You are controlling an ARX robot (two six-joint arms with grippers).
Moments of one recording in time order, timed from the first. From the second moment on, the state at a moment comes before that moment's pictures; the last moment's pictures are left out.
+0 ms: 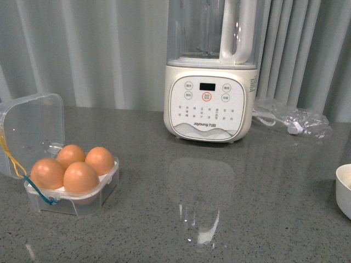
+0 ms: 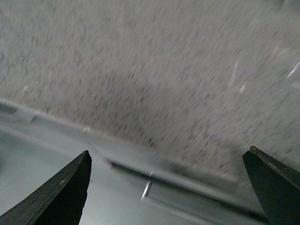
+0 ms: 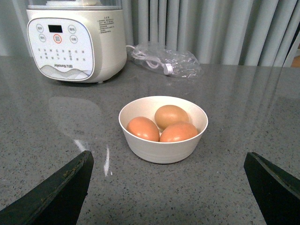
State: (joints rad) left arm -0.13 0.27 0.20 -0.42 -0.42 -0.13; right arm 0.00 0.00 0.00 0.00 0.00 0.00
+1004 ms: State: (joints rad) left arm 0.27 1.21 0.80 0.15 0.12 0.07; right arm 0.00 0.00 0.00 0.00 0.00 0.00
